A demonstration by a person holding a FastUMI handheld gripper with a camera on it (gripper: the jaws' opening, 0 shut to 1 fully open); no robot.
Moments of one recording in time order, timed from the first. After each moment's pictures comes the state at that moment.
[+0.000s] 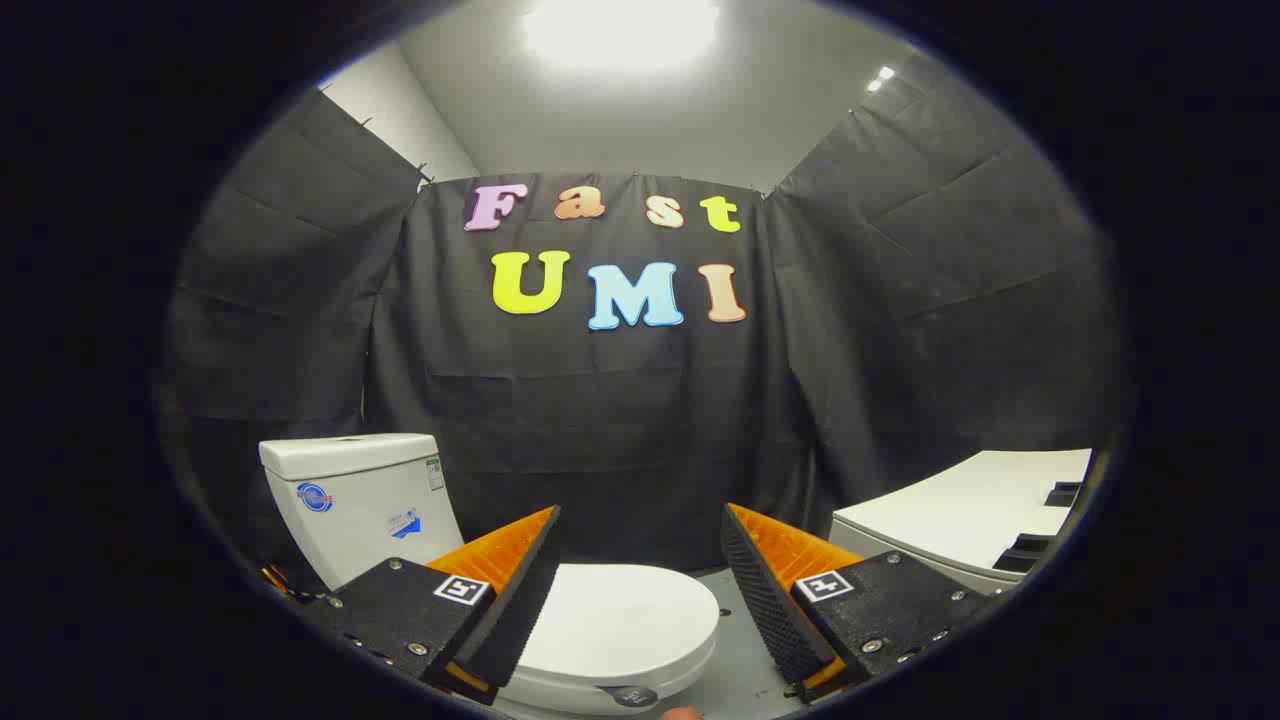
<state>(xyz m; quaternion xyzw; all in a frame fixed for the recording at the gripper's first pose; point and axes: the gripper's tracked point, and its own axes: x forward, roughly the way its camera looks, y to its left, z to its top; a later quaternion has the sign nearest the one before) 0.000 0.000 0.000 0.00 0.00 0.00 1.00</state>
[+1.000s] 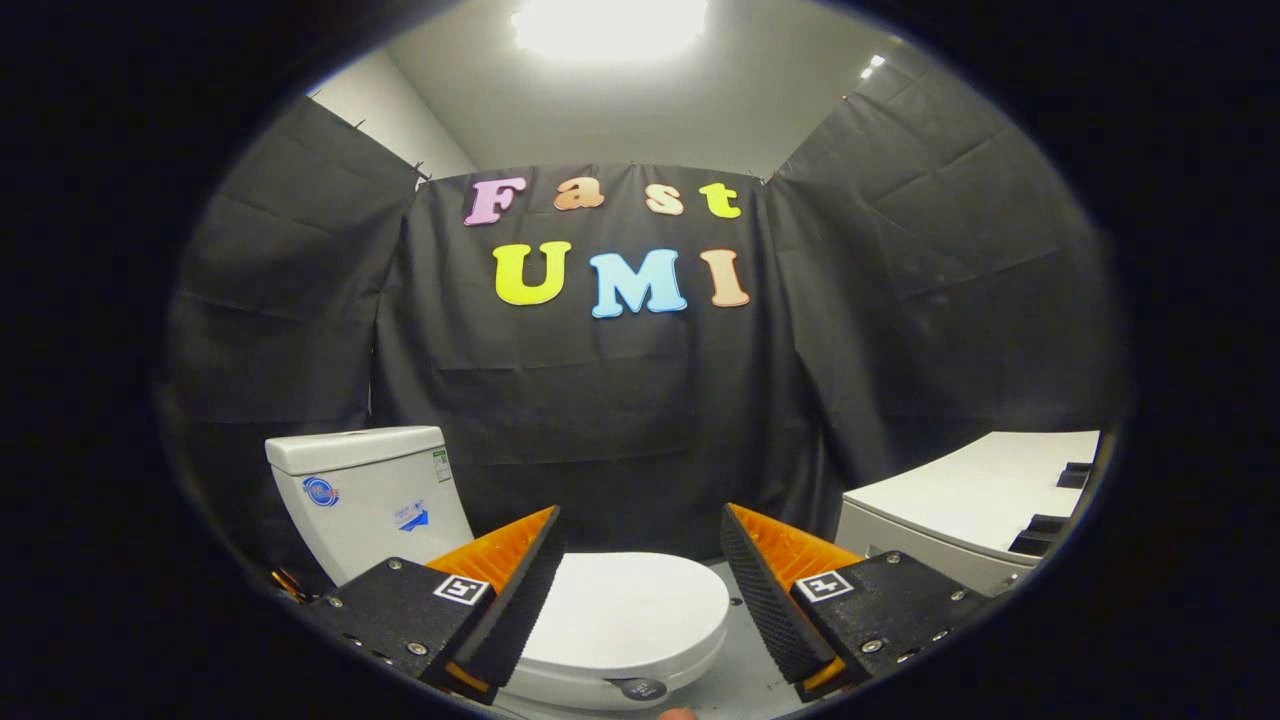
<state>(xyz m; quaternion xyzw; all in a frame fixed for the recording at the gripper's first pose) 0.001 0.002 -0.017 0.02 0.02 0.01 1.00</state>
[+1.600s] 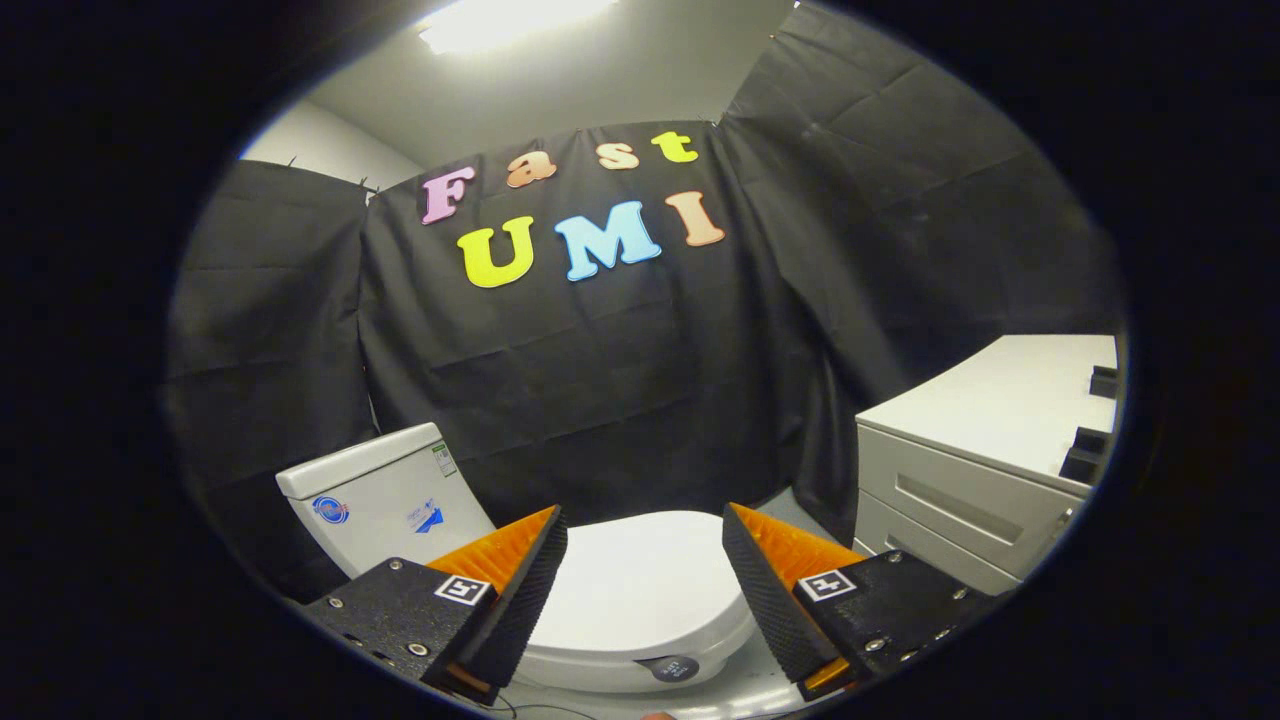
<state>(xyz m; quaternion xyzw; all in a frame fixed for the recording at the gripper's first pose) 0.015 -0.010 -0.068 0.14 0.10 0.02 0.99</state>
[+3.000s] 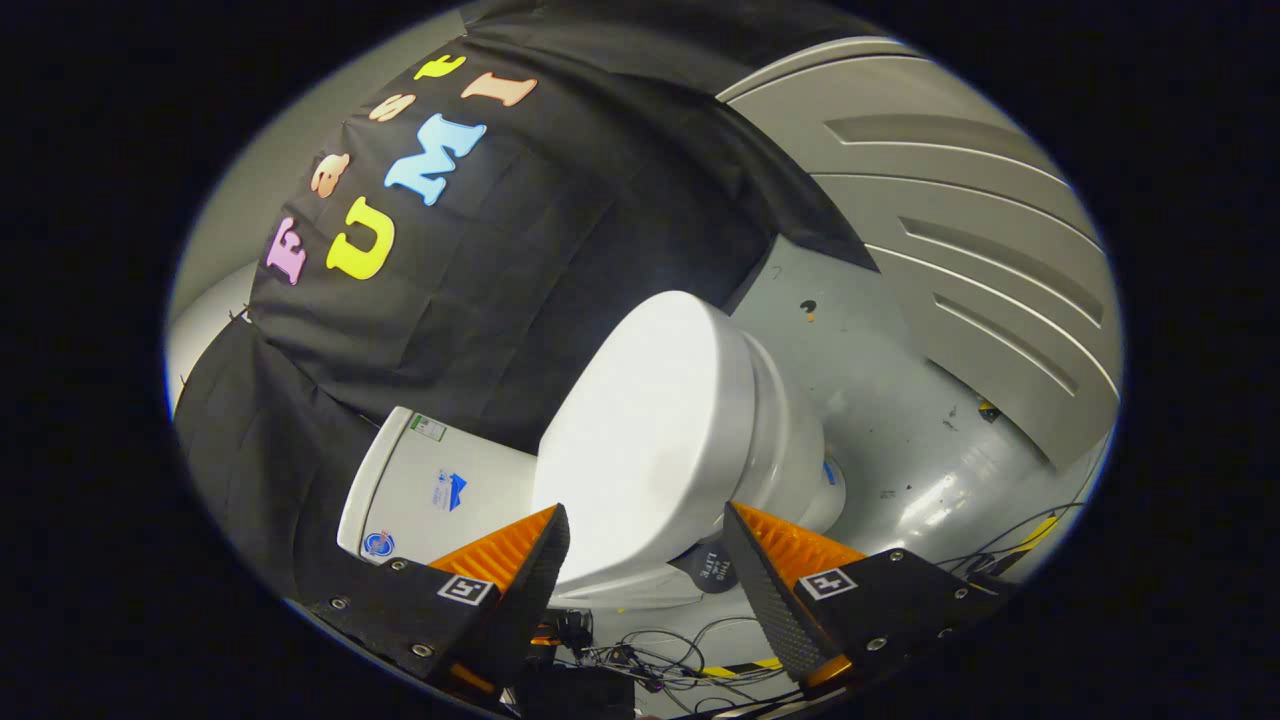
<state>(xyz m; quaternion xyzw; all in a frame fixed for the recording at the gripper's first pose) -0.004 -0.018 -0.239 0.42 0.35 0.02 0.84</state>
